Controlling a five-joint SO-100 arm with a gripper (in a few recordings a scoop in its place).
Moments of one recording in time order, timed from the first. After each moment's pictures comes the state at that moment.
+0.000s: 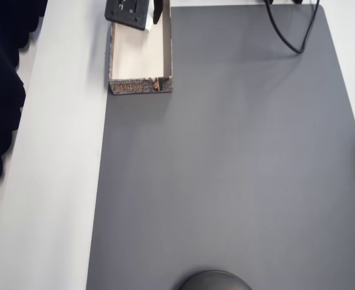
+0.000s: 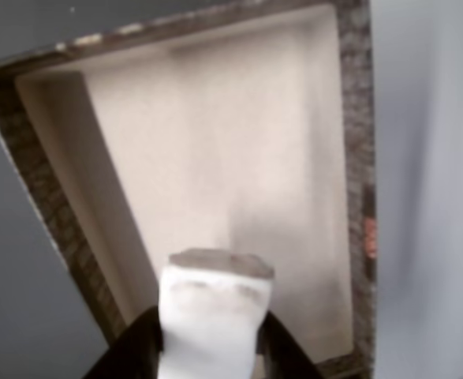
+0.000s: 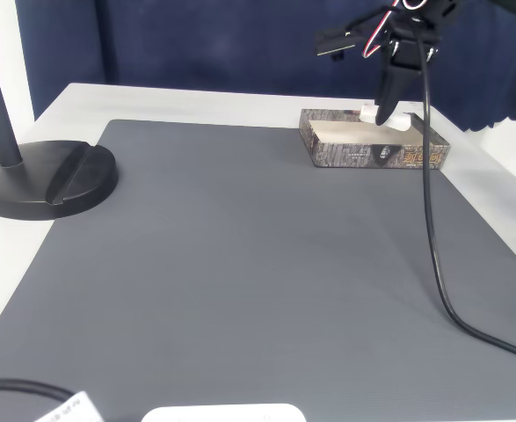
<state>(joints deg) 71.4 46.8 32.8 99.1 59.9</state>
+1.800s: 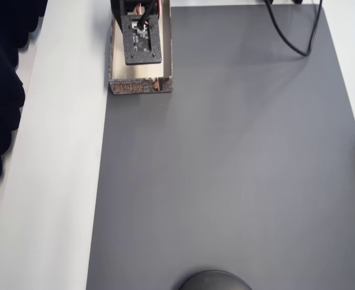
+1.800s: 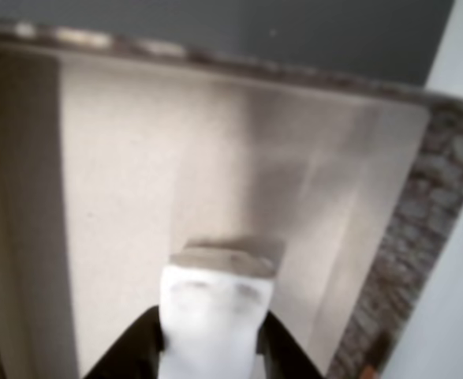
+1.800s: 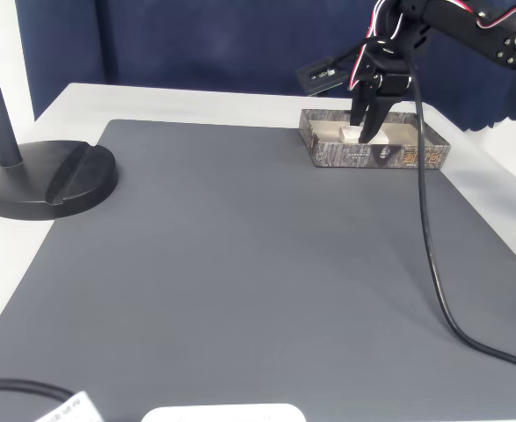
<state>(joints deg) 70.3 30.5 18.0 96.6 78.1</state>
